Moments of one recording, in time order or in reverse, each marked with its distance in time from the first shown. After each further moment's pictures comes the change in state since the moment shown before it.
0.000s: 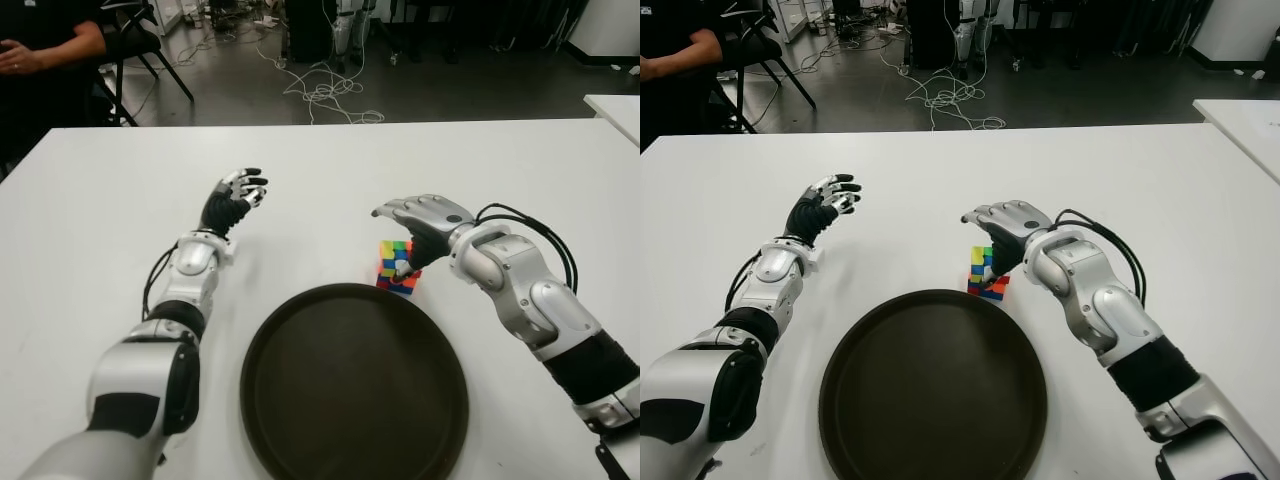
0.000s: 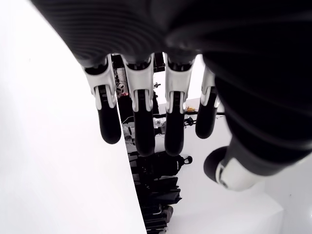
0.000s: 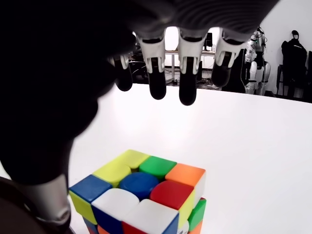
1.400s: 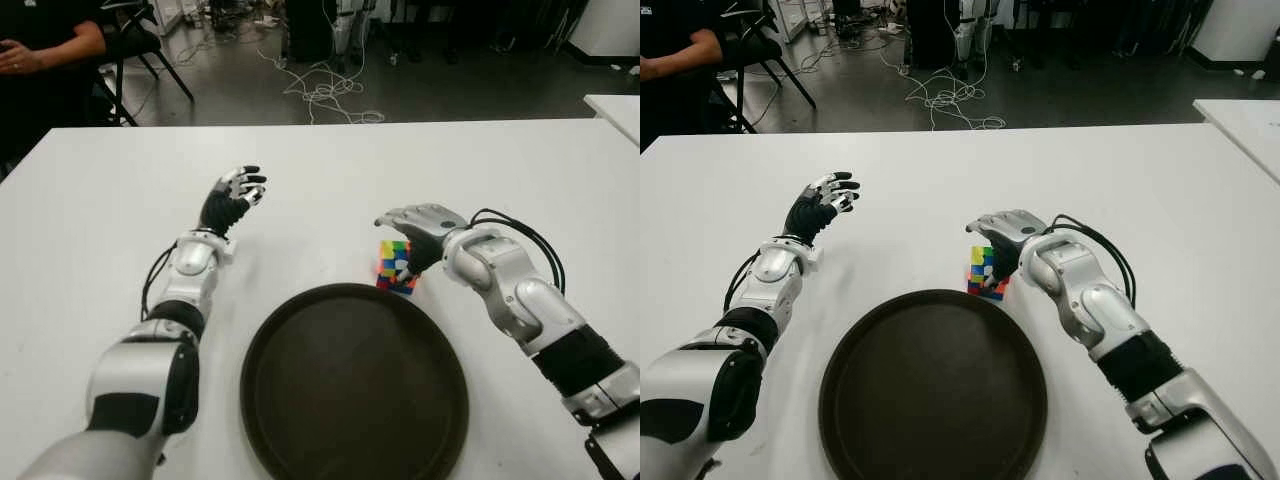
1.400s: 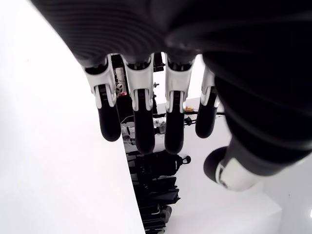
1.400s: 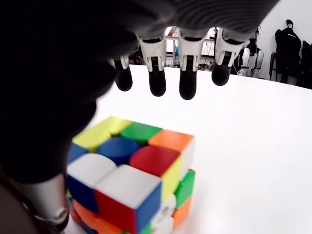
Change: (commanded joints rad) left arm 0.006 0.002 0.006 0.001 -0.003 -0.024 -0.016; right arm -0.061 0.021 0.030 0.142 -0.018 -0.022 -0.001
